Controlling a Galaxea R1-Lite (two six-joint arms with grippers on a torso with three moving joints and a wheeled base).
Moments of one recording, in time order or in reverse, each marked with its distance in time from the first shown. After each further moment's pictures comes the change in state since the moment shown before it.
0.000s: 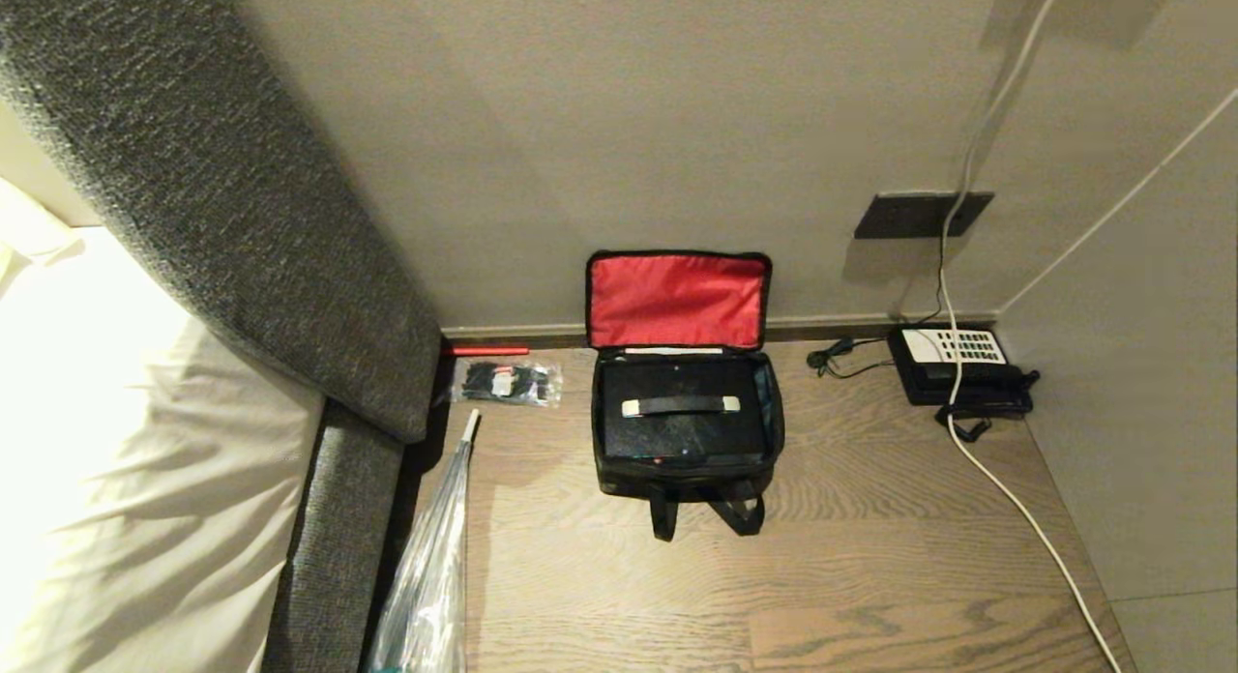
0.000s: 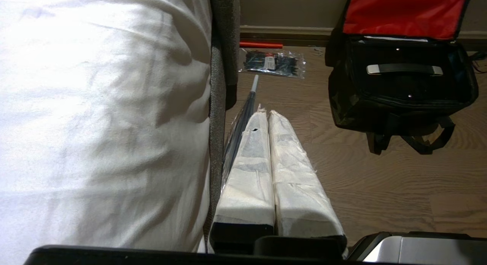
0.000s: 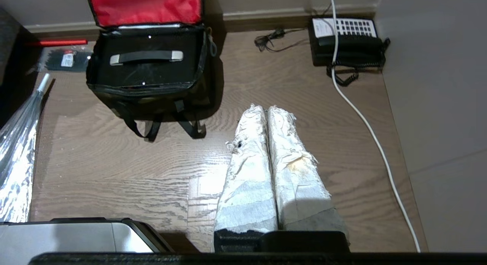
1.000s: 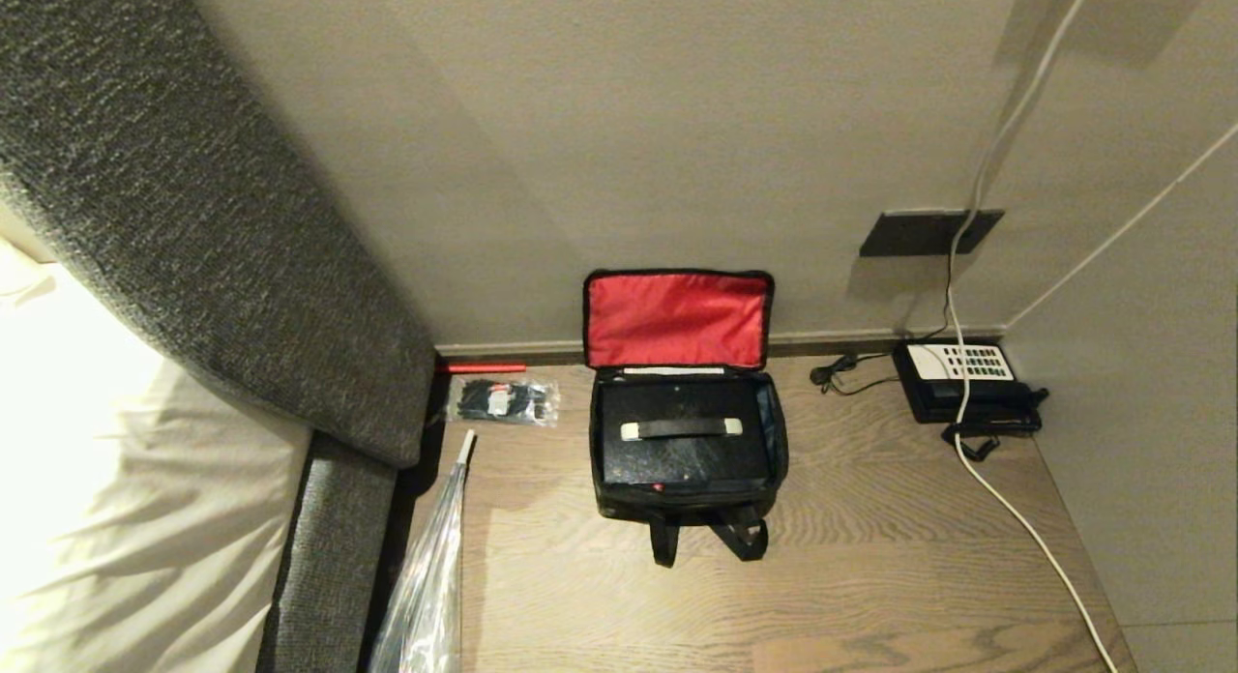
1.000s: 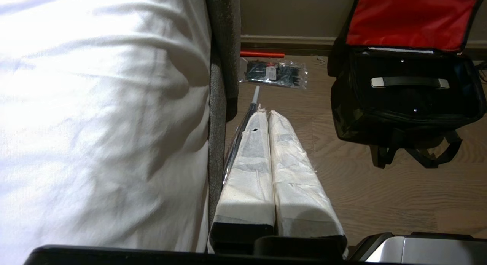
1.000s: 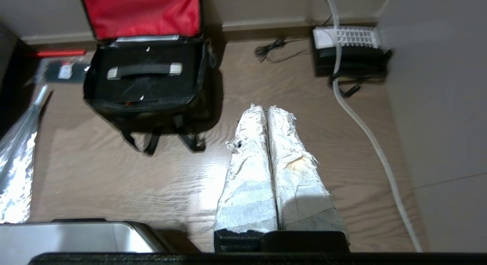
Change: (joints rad) left arm 0.000 0.000 -0.002 0.004 0.003 0.003; right arm 0.000 0.000 0.000 0.000 0.001 0.000
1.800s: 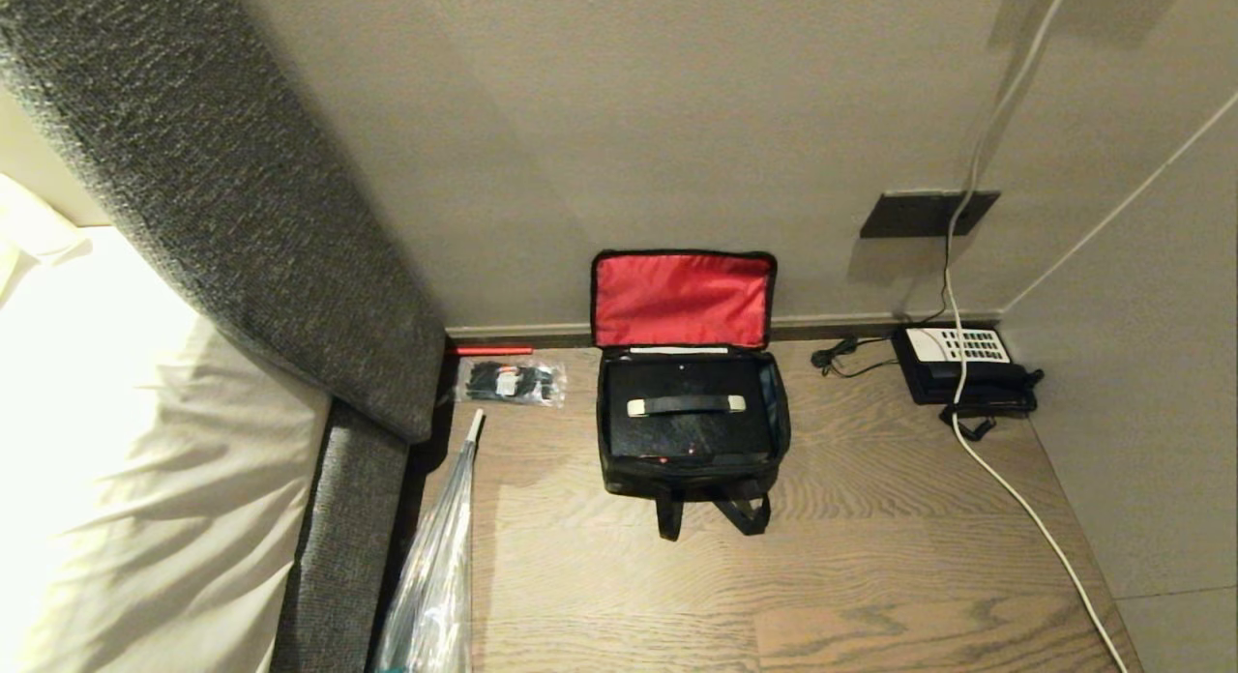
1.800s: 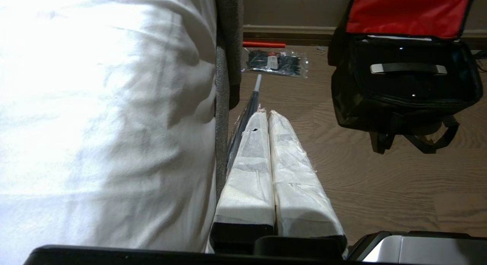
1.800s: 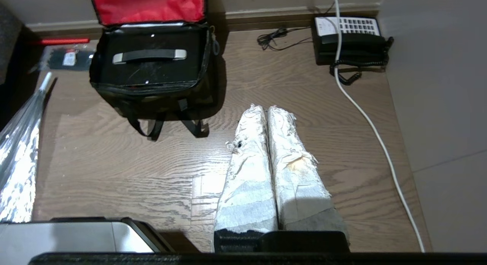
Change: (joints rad) left arm 0.000 0.000 -0.002 0.003 -0.002 -0.003; right arm 0.000 0.000 0.000 0.000 0.000 0.000
